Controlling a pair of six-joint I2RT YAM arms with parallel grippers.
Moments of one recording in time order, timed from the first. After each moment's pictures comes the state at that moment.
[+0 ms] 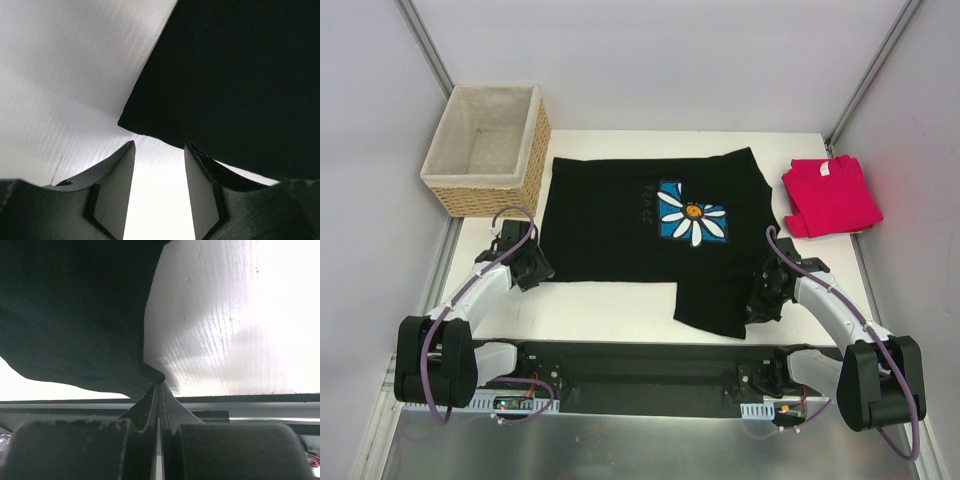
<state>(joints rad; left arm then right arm) -0.08 1.17 0.57 -0.50 -0.04 -0.65 0.19 1.11 0.58 -0.89 -0.17 0.55</state>
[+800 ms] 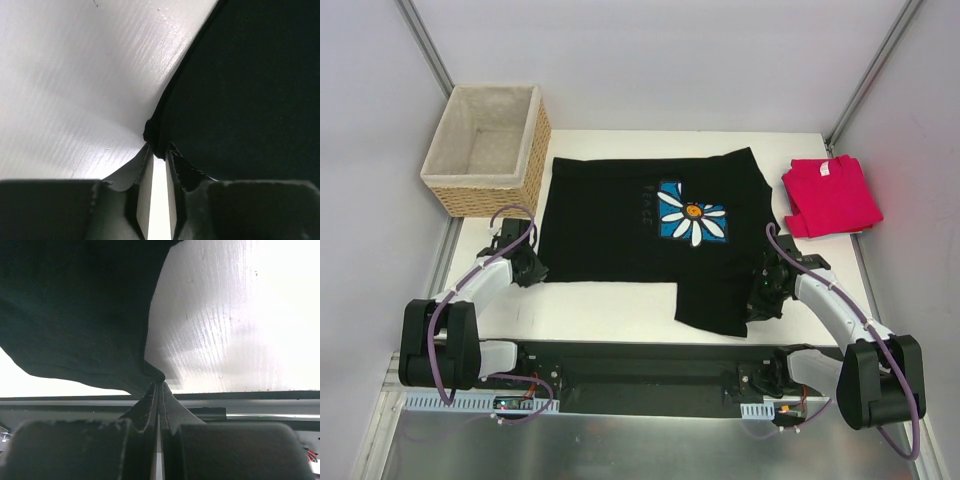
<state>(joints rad) -0.04 1.26 0.58 -0.45 -0.07 -0.64 0.19 1.12 0.61 -0.92 -0.16 0.52</state>
